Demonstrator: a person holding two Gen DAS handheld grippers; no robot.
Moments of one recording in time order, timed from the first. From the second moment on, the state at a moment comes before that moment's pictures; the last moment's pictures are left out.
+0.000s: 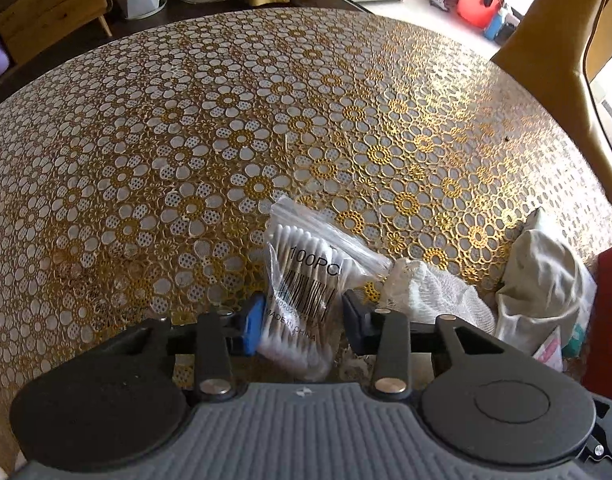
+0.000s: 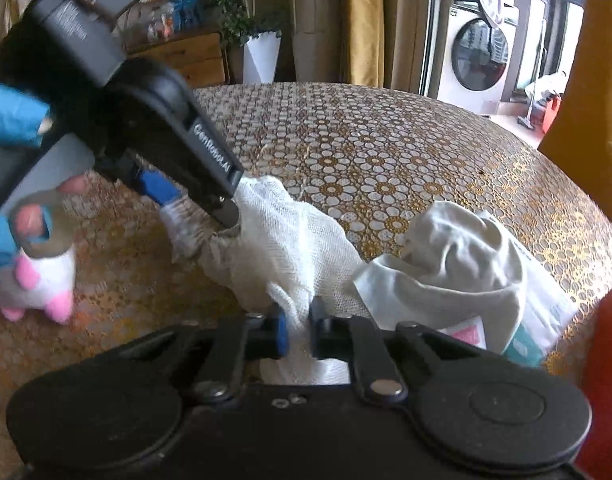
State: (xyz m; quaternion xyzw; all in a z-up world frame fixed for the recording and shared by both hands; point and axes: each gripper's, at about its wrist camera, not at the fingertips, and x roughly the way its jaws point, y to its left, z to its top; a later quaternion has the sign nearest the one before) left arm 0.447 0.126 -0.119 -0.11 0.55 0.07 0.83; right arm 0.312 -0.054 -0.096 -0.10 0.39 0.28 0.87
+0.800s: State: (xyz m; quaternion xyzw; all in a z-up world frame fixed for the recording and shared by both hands) left arm 0.358 0.105 -0.038 -0.13 0.51 0.02 0.85; right arm 0.242 -0.135 0.005 0.03 0.36 0.30 0.88
